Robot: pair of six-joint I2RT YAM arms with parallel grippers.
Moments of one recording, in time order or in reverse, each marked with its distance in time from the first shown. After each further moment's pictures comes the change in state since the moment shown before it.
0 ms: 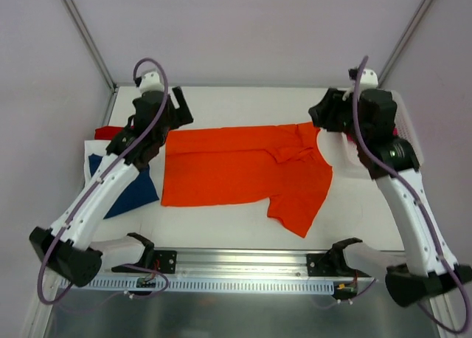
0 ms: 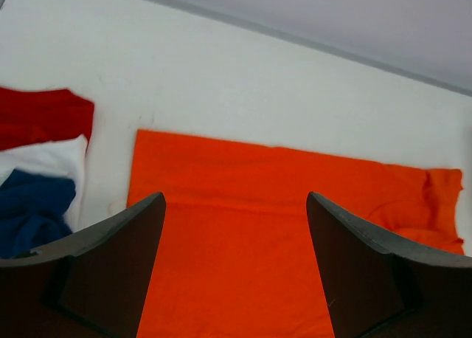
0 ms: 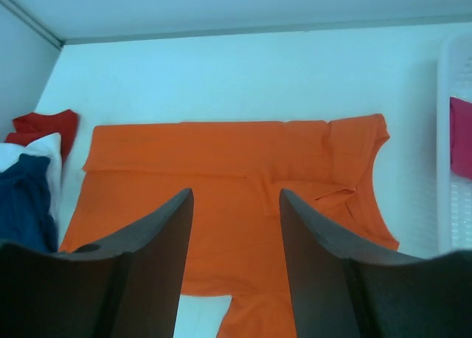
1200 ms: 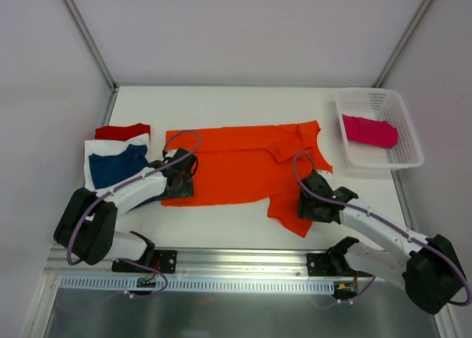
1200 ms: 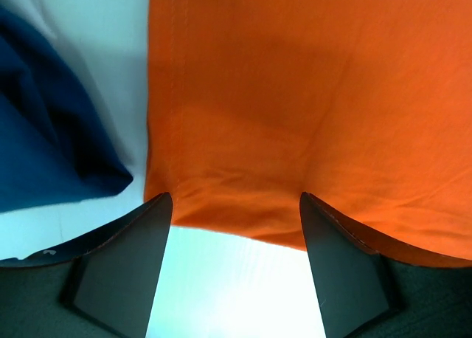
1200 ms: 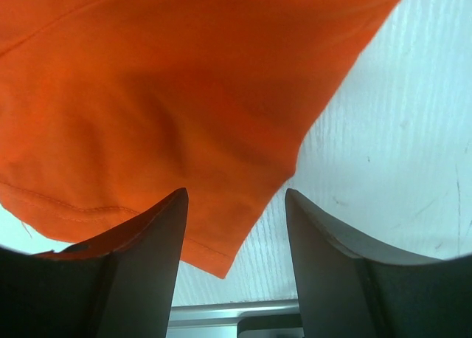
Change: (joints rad) left arm -0.042 0.114 -0.633 -0.145 0.100 -0.180; right arm 0.344 -0.179 -0.933 -0.120 0.257 0.415
